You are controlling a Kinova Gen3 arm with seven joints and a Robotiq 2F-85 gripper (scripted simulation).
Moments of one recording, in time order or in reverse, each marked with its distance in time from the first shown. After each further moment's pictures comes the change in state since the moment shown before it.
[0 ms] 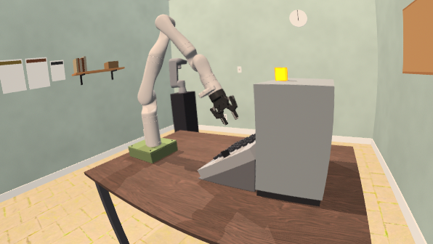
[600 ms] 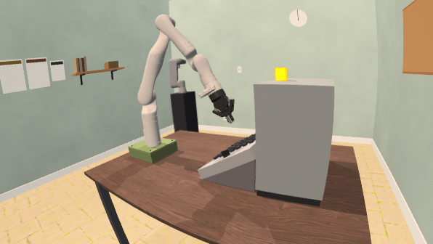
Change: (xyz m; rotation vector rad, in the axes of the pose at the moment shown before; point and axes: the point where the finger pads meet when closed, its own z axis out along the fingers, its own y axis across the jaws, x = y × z) arm 0.000 0.000 0.000 0.000 0.000 0.000
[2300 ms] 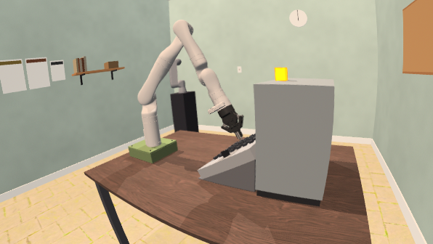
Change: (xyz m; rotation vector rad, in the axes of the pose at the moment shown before) arm -0.002 -0.001 0.084 0.007 0.002 -0.005
